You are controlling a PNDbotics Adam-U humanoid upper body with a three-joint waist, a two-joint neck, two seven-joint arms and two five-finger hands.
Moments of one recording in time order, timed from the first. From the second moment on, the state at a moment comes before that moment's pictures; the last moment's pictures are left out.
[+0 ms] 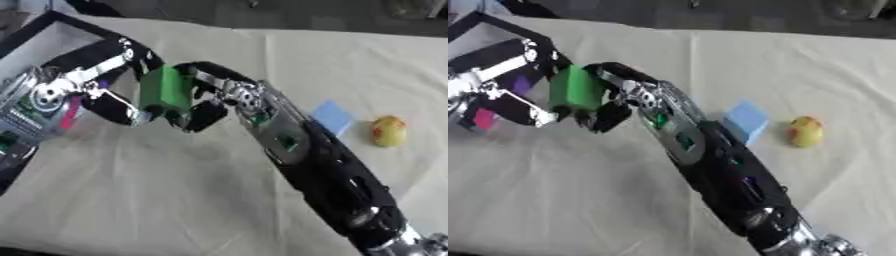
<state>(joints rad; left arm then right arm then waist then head) -0.60 0.69 -0.39 -1.75 -0.46 0.20 -0.42 -0.90 0.04 0.48 -1.32 0.55 0.29 0.37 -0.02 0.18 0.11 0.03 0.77</state>
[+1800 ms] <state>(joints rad) -0.44 0.87 -0.15 -1.79 -0.38 0.31 -0.20 -0.92 -0.07 0.37 -1.33 0.41 0.41 0.21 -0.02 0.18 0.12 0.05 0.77</state>
